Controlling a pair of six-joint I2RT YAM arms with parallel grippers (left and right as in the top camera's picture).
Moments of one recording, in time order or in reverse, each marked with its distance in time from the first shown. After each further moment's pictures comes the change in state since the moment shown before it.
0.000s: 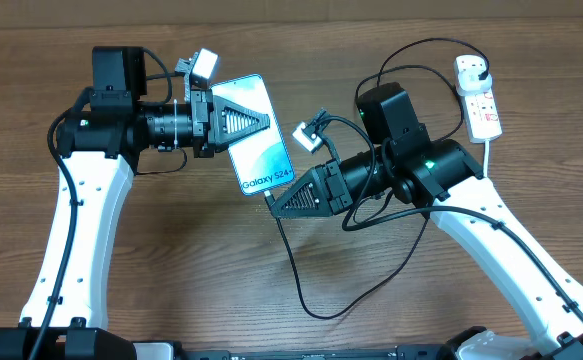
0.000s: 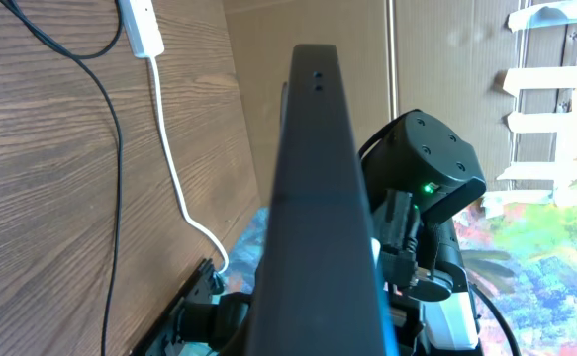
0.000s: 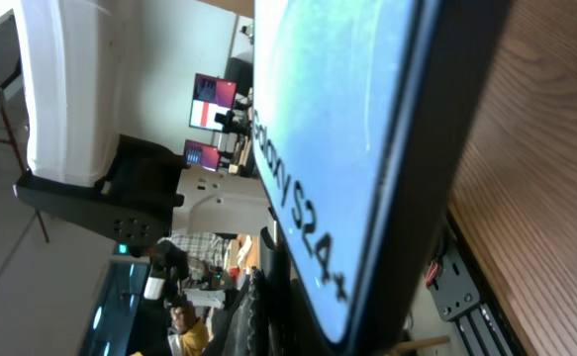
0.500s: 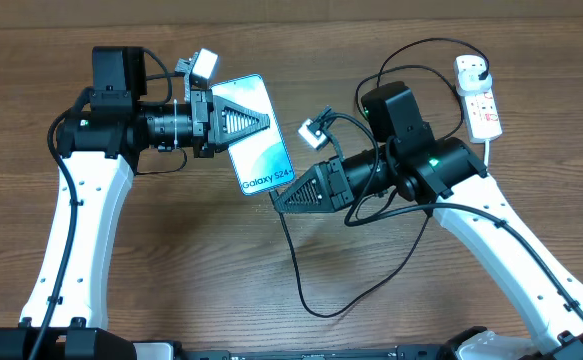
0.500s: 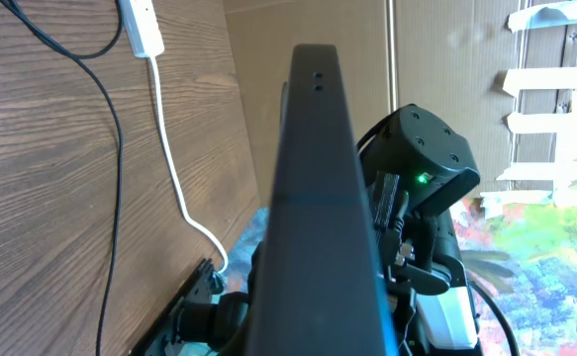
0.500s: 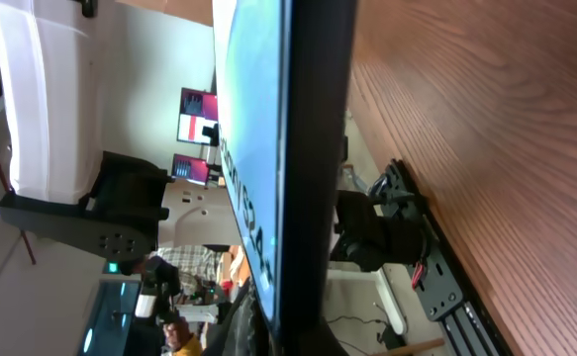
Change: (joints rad) left arm 0.000 0.000 0.000 0.000 0.000 -0.002; right arm -0.022 0.000 0.000 -0.015 0.029 0.002
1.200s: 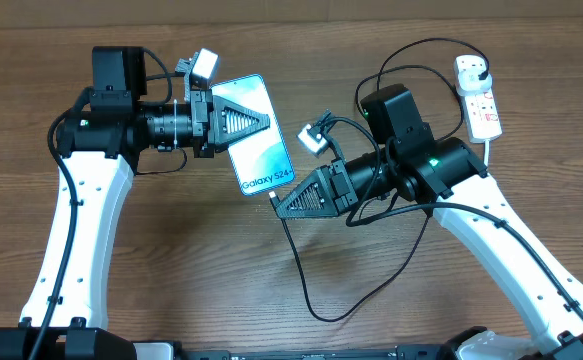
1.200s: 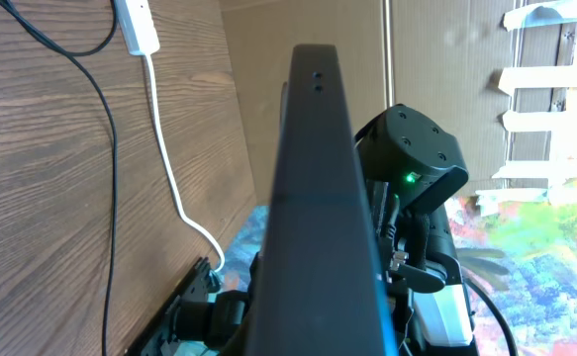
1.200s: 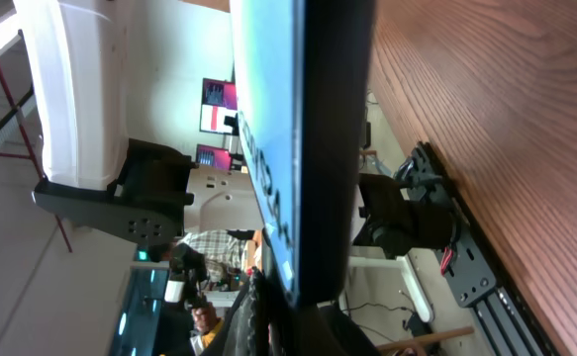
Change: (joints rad) left arm 0.000 0.000 0.000 0.001 0.011 -0.004; right arm 0.000 0.000 0.000 -0.038 -0.062 0.000
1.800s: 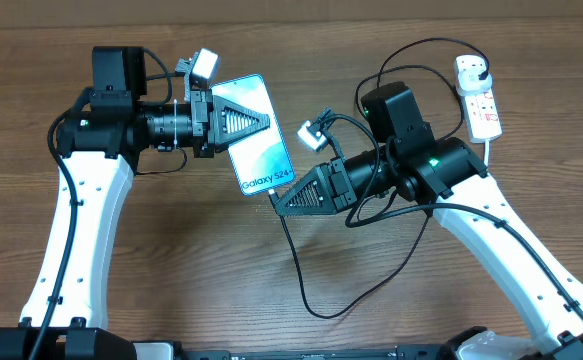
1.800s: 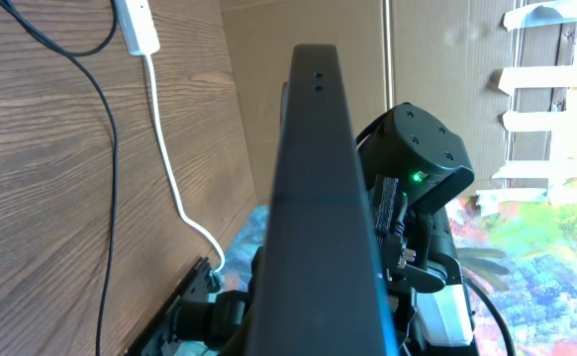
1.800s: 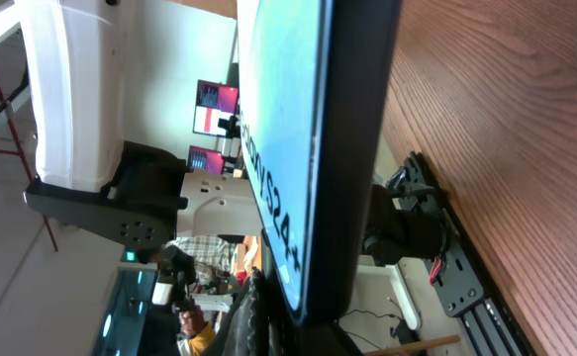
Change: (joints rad) left arm 0.000 0.000 0.000 0.000 0.000 0.000; right arm 0.000 0.000 0.000 0.032 0.017 0.000
